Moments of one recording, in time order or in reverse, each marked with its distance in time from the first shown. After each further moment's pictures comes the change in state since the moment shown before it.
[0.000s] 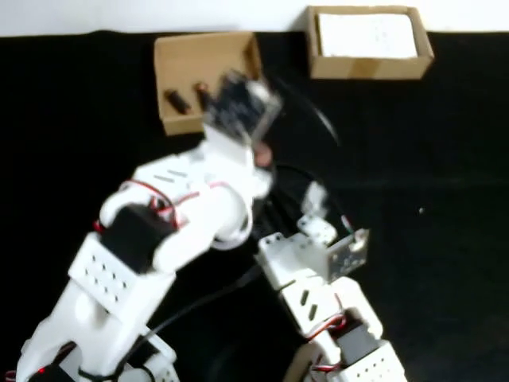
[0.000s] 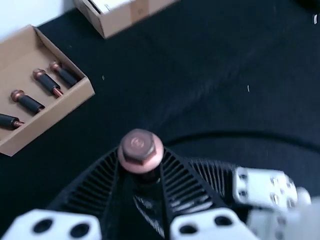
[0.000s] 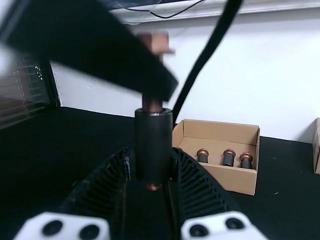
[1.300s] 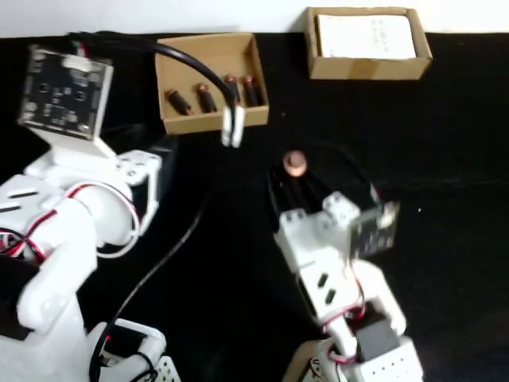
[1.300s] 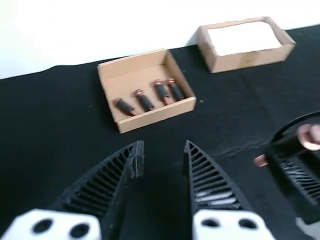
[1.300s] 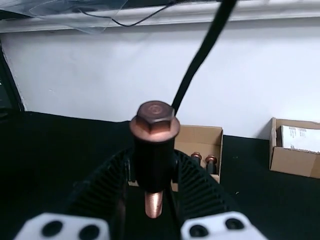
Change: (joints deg) left arm -26.6 -0.2 -32.3 24.4 -1.3; right arm 6.2 20.7 -27.2 11.3 0.0
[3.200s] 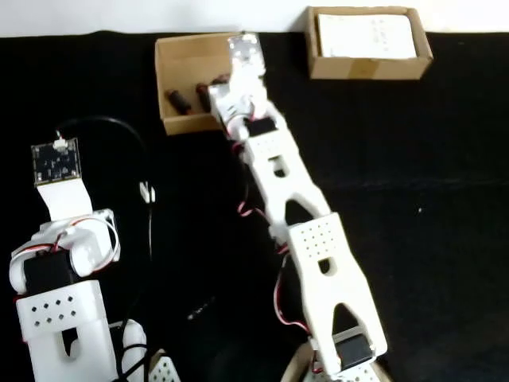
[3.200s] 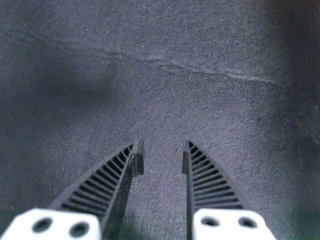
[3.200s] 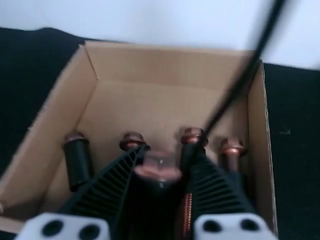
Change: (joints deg) left arm -28.7 -23.4 75.5 -26.5 -3.5; right arm 1.8 150.8 -129.2 4.8 0.0
